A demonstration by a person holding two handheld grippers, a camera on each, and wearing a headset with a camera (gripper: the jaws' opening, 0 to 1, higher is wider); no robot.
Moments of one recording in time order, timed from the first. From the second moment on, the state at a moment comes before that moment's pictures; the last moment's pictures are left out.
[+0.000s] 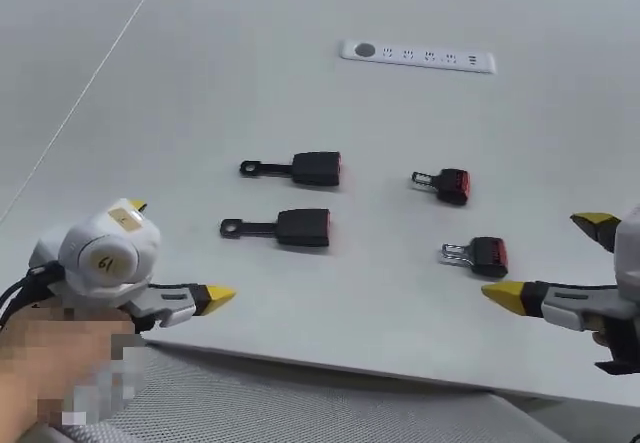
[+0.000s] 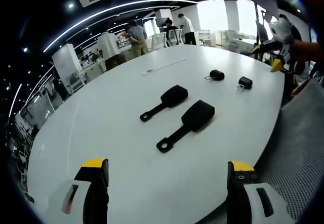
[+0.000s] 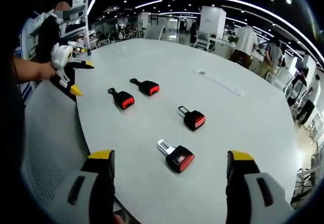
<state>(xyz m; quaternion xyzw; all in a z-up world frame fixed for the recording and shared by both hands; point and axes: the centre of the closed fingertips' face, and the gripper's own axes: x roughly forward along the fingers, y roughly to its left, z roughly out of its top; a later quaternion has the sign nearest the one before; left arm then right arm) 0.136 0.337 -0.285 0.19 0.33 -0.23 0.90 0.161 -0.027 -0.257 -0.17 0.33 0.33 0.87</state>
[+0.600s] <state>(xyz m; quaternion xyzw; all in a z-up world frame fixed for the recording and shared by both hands) 0.136 0.331 -0.288 0.21 0.33 -0.25 0.88 0.157 -0.022 -0.264 -0.19 0.33 0.36 0.85</state>
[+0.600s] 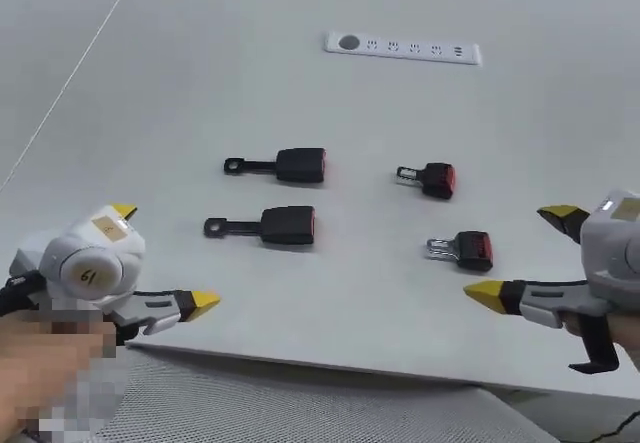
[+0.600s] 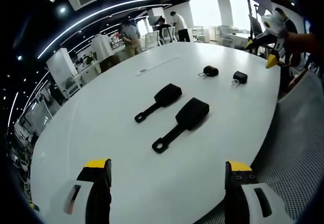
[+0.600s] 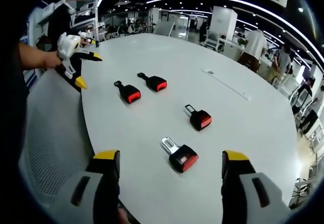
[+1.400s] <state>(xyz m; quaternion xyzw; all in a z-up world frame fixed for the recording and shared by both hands) 0.144 0.321 -0.290 0.29 0.33 -0.31 0.84 0.163 -0.032 -0.263 -0.22 0.32 0.36 0.85</state>
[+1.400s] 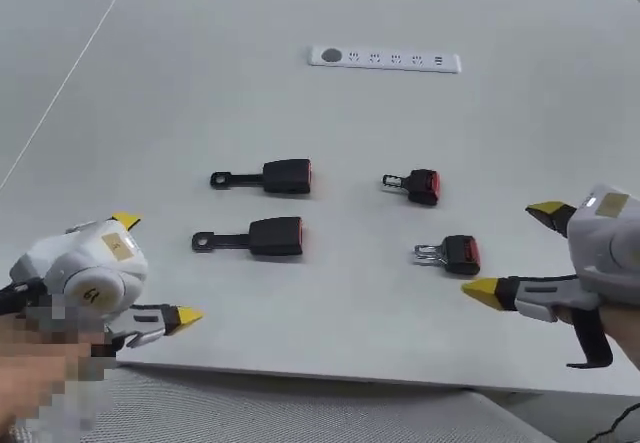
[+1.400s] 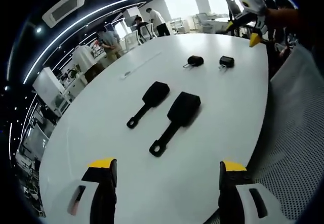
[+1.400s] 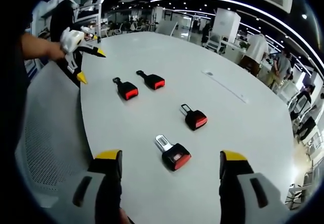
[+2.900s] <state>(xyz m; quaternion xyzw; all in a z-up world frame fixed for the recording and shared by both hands) 0.210 0.239 -0.339 0.36 0.33 -0.51 0.71 0.193 -0.026 -0.348 -0.34 0.39 0.53 0.67</state>
